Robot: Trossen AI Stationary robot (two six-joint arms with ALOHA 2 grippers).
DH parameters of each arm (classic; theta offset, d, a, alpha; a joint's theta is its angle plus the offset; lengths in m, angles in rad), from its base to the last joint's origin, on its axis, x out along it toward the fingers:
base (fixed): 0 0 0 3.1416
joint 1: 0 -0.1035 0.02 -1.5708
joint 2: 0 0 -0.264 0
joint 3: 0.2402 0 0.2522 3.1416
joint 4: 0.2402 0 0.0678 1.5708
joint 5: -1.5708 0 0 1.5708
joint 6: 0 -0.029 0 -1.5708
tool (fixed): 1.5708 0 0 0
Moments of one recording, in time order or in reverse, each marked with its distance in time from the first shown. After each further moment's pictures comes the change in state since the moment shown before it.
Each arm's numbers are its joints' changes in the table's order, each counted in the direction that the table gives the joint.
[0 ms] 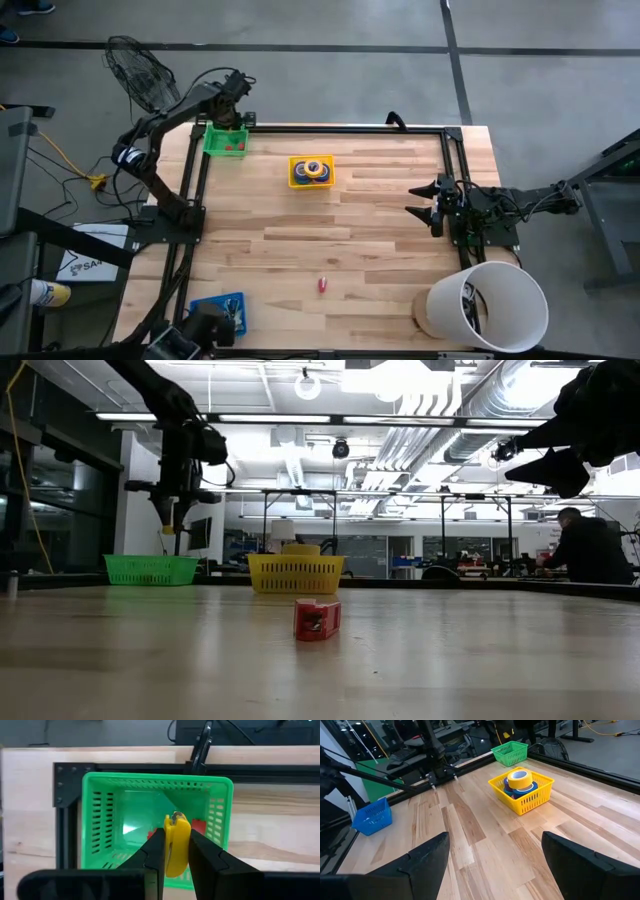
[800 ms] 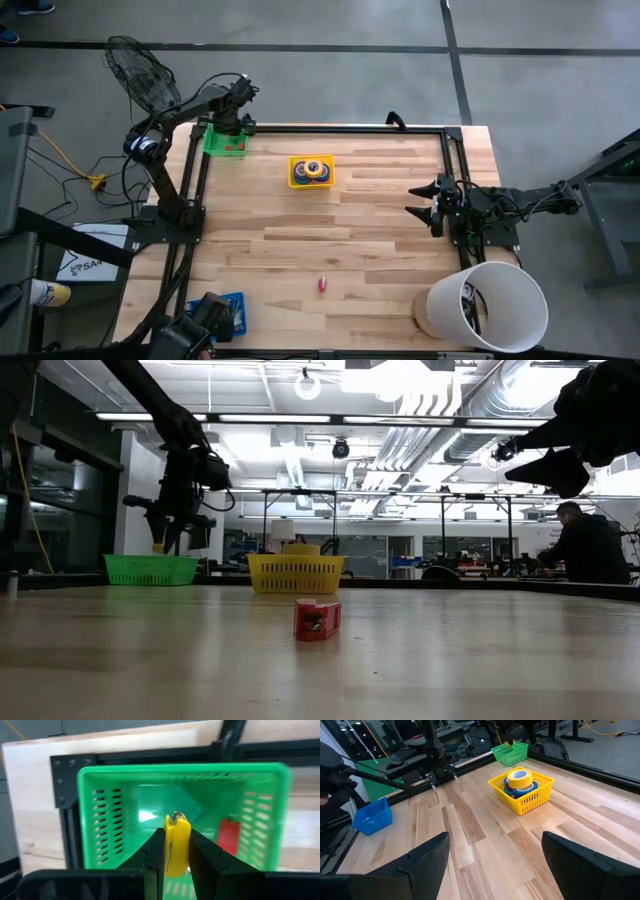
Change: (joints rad) left arm -0.033 -0.137 -0.001 0.004 0.035 -0.064; right arm 0.000 0.000 -0.001 0.000 0.000 0.000
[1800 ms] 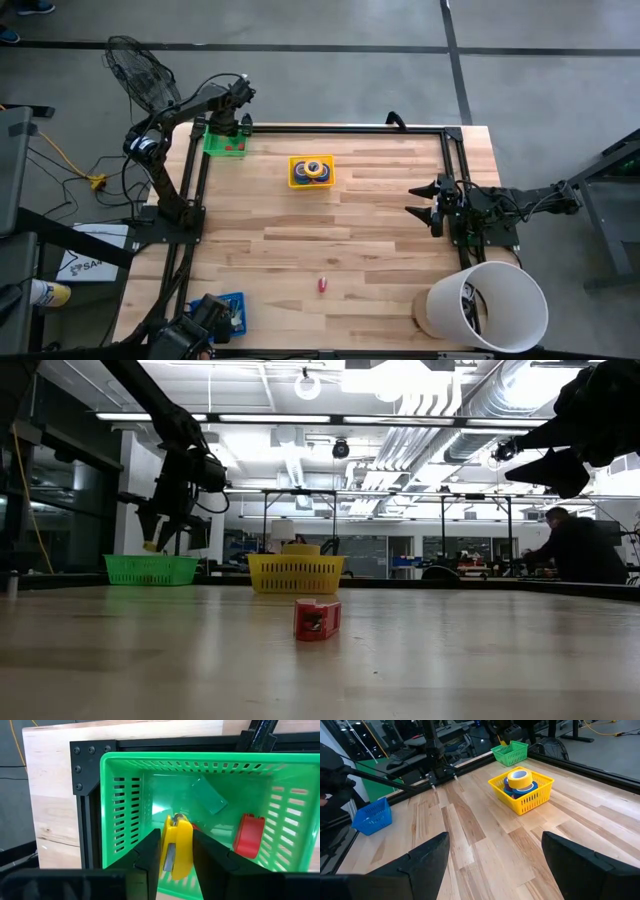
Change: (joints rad) left arm -0.009 0.001 0.000 0.061 0.039 0.044; right arm 0.000 0.000 0.000 0.000 0.000 0.000
